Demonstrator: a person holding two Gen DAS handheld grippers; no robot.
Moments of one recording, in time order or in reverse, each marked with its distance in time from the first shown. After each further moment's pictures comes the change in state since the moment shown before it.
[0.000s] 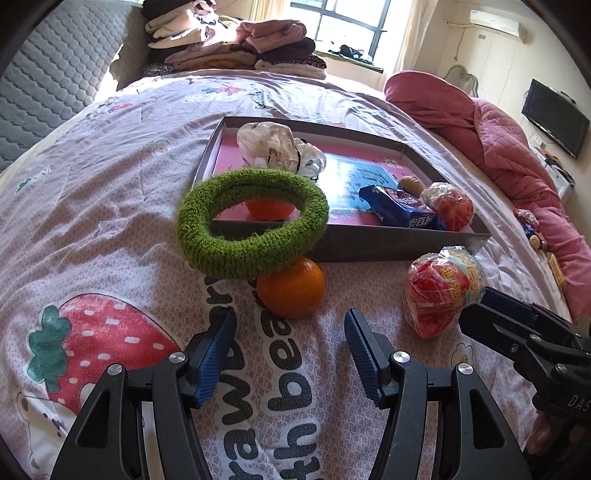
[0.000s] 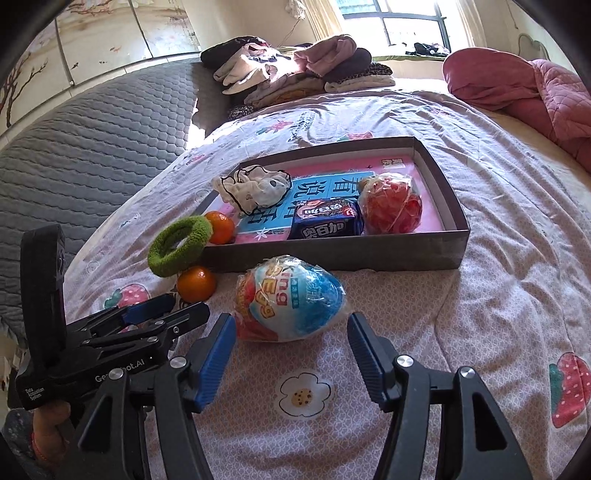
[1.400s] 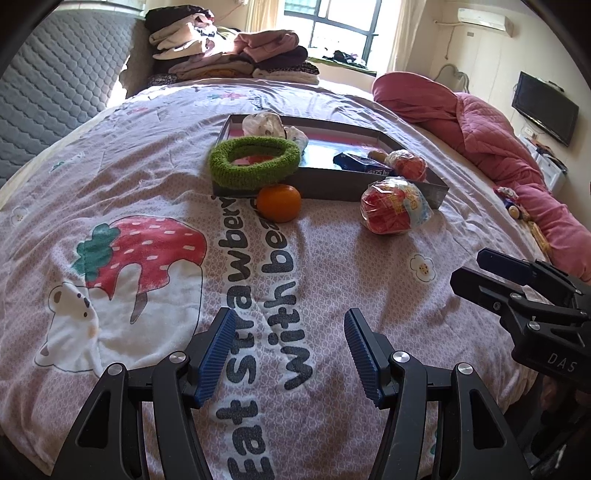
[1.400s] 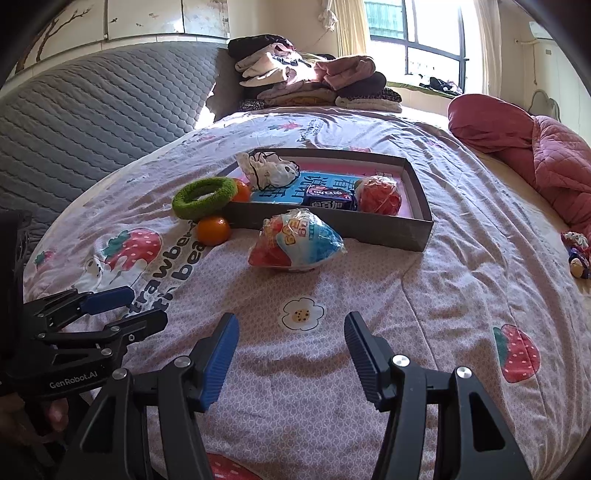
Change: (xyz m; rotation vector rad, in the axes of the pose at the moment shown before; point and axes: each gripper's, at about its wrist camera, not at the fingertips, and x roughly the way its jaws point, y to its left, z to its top) left arm -0.071 -0.013 -0.077 0.029 -0.035 0.016; right arm -0.050 0.033 -0.047 -0.197 -0.017 -0.132
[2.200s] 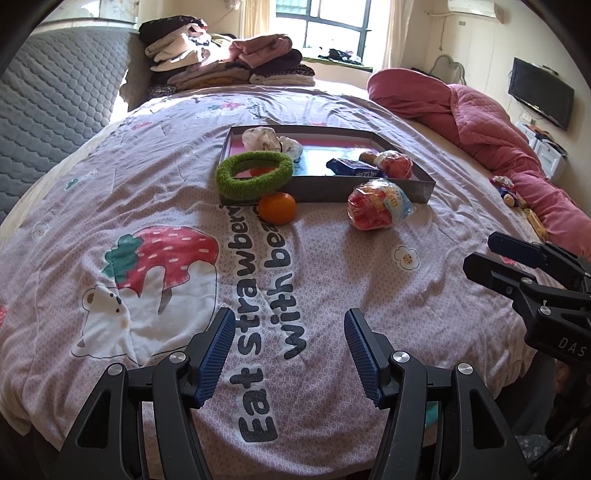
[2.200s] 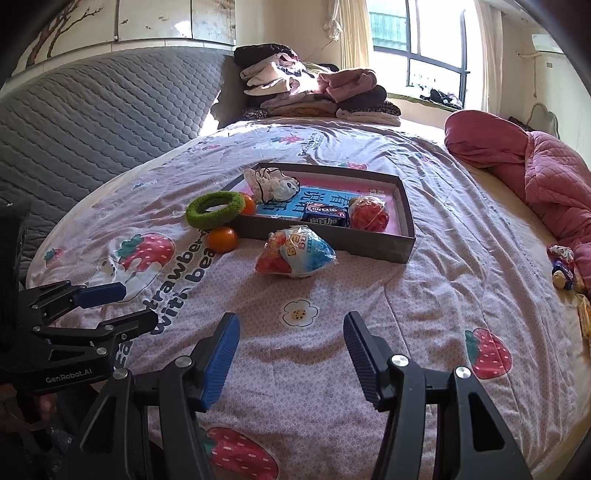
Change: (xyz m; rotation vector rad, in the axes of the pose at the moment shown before) left arm -0.037 -0.009 -0.004 0.050 -0.007 0.042; right arm -0.039 0.004 -0.002 -0.029 -0.032 -0.015
